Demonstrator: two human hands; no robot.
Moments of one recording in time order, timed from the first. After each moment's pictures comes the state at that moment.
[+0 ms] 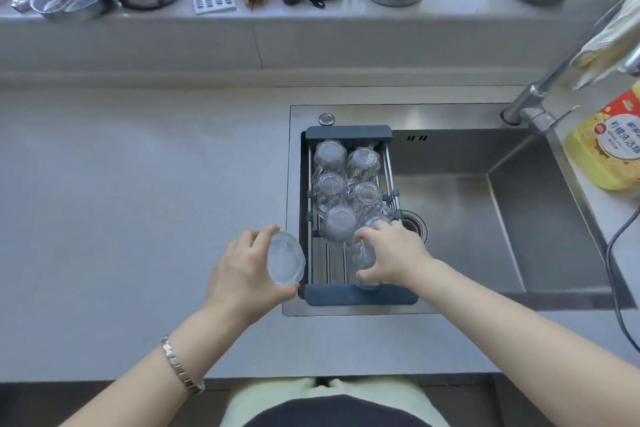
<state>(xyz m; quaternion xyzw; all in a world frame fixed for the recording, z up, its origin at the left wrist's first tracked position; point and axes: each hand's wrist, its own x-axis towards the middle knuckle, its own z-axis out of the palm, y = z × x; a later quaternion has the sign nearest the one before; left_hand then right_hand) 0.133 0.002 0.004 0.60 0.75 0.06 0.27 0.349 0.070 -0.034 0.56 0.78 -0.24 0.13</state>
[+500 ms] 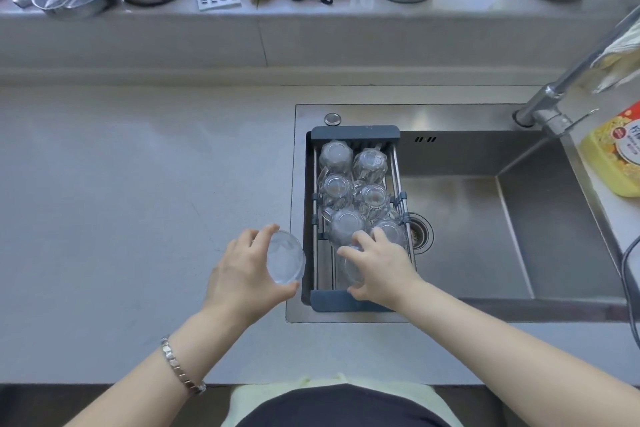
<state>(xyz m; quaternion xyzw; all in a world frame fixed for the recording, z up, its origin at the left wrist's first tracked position) 0.129 0.012 0.001 0.59 0.76 0.06 0.26 0.332 0.060 -0.053 0.47 0.86 -0.17 0.12</state>
